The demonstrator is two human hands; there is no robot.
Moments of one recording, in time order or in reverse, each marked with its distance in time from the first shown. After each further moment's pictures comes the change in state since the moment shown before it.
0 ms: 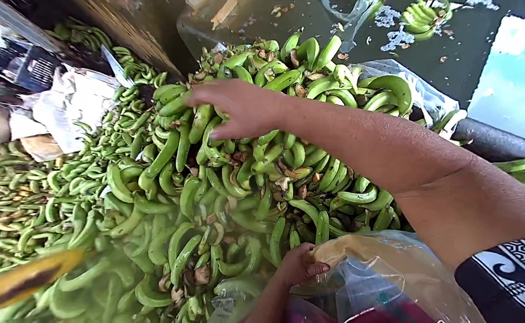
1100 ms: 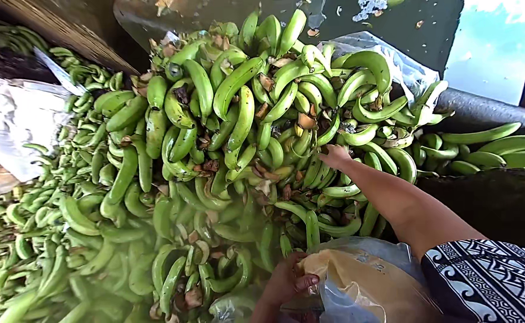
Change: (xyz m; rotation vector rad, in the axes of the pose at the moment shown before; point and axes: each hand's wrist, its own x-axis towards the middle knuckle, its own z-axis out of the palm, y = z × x) left_hand 0.001 -0.012 0.000 -0.088 -0.002 -0.020; right_hand -0.226 0.236 0.162 0.244 0.093 1.383
